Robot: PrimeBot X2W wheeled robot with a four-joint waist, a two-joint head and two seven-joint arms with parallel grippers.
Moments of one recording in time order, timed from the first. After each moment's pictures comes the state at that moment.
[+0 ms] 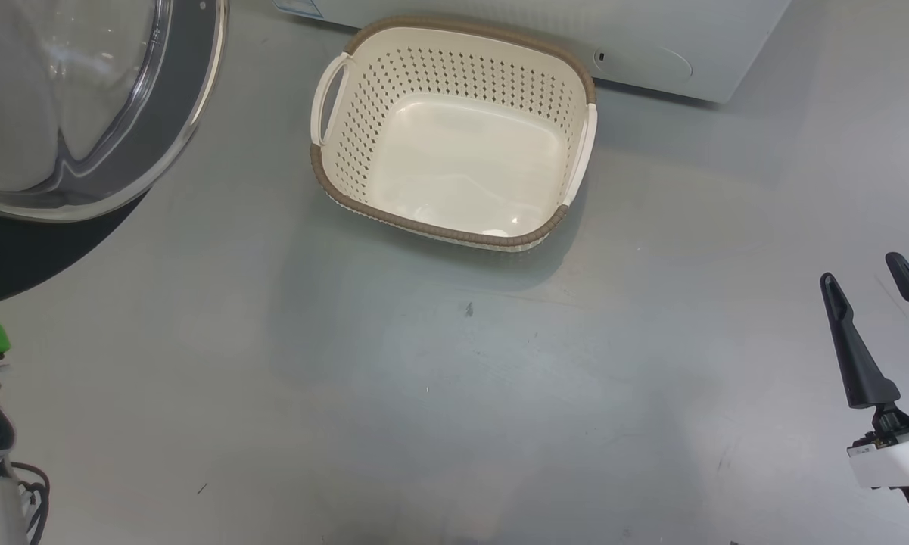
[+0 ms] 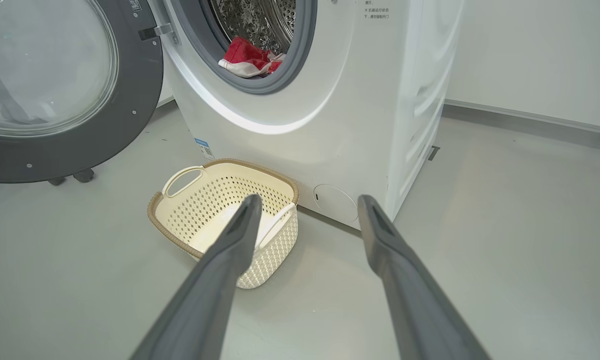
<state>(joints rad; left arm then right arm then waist) -0.40 0.18 0.27 0.35 -0.57 0.11 -0.21 0.07 -0.51 0.14 -0.14 0.51 0.12 -0.26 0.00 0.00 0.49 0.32</state>
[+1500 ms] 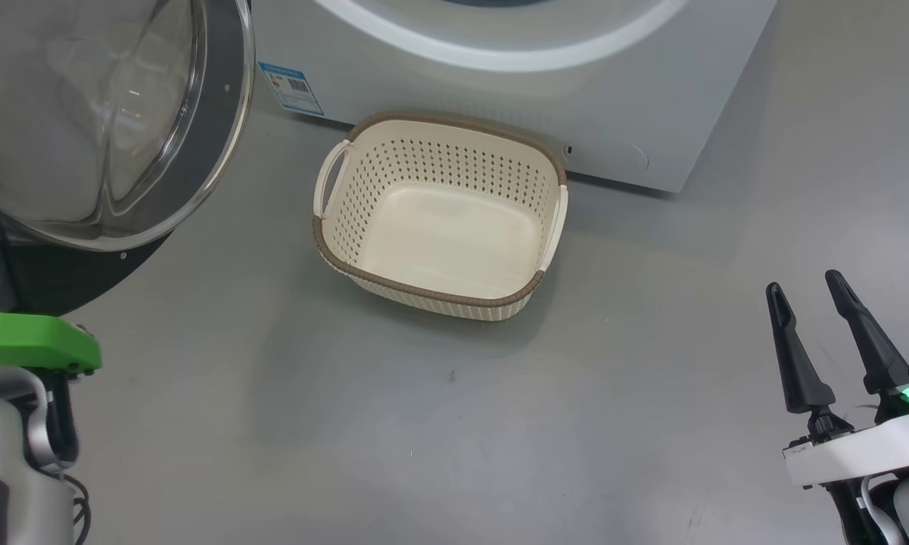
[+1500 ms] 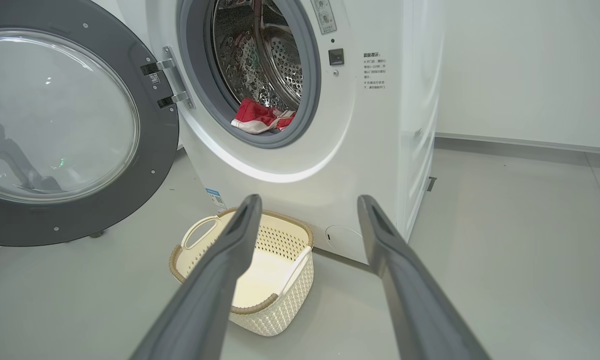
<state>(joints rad) -0.40 0.21 0.09 0.39 -0.42 0.06 -0.21 0.02 -0.38 0.20 -0.06 0.54 0.12 -0.26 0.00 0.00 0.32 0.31</state>
